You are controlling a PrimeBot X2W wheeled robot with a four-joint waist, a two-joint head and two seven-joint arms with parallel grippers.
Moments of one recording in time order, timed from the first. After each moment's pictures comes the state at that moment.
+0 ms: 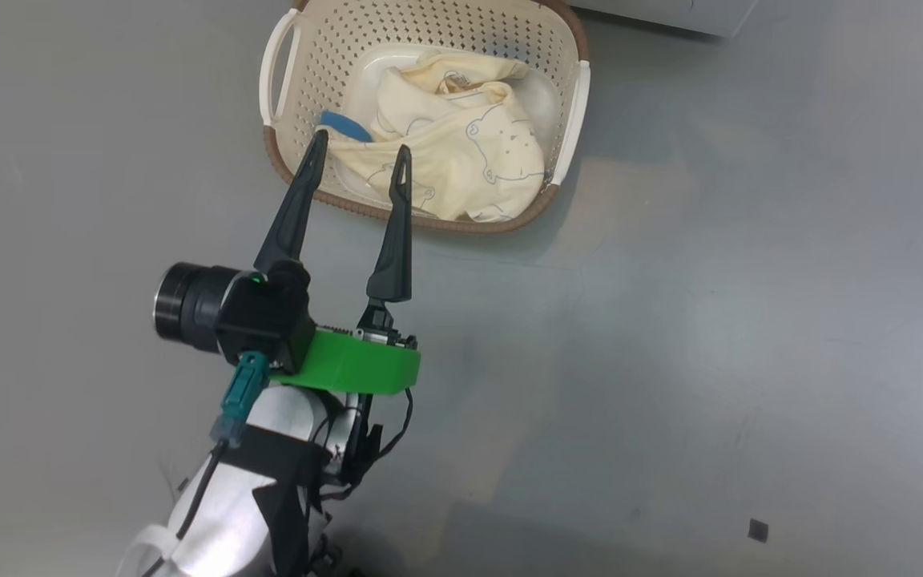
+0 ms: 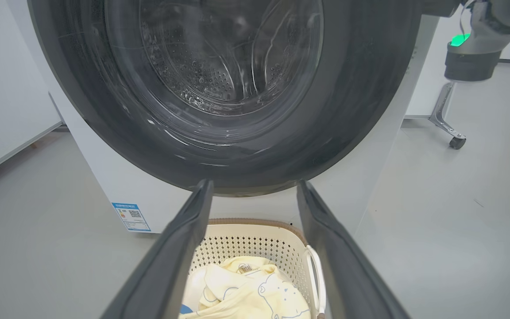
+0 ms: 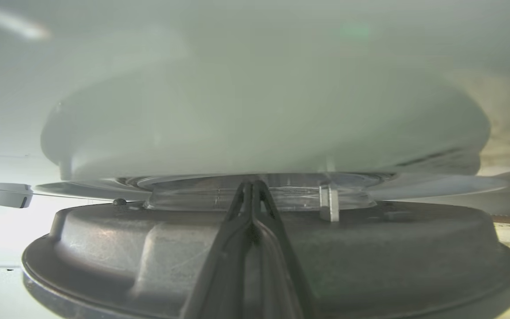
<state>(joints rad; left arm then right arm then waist) -0.52 0.03 -0.44 0.12 -0.18 0.08 -0.26 -1.53 -0.10 0.18 1.05 1.47 0.13 0.45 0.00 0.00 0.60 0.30</state>
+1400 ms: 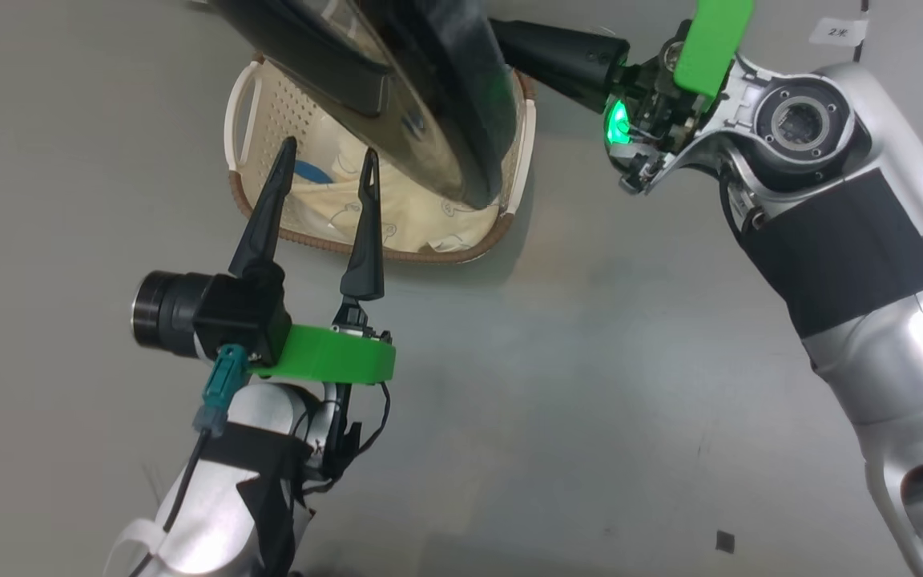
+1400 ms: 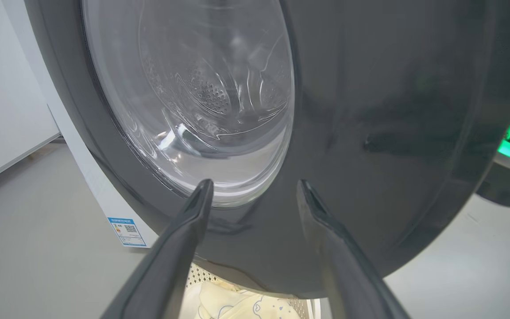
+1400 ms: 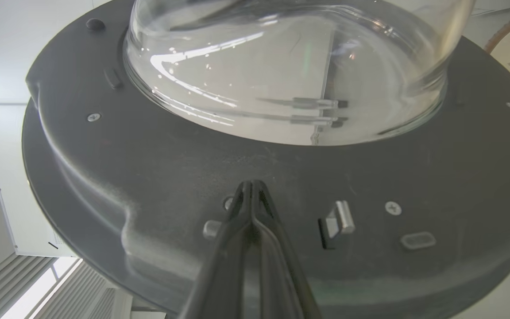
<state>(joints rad) -0.51 0.03 -0.39 0.17 -0.17 0.07 -0.26 -1.02 -0.08 0.47 0.44 1.73 0.13 0.72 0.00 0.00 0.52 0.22</state>
